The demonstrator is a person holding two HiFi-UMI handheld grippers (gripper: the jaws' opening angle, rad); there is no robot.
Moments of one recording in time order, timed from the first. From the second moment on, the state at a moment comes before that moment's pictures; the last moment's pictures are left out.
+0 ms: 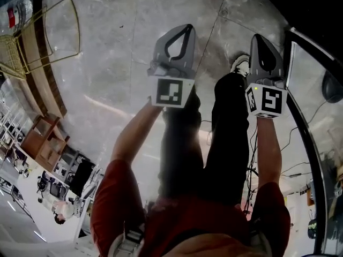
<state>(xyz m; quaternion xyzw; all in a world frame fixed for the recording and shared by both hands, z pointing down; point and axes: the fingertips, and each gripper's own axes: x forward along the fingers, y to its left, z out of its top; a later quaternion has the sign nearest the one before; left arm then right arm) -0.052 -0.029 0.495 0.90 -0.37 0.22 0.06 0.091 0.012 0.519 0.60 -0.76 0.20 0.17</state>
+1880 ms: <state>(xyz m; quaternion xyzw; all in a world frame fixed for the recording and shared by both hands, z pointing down) 0.019 -0.001 -0.209 0.93 -0.36 0.08 -0.06 0.160 0.049 -0.183 0.70 -0.71 0.06 0.06</state>
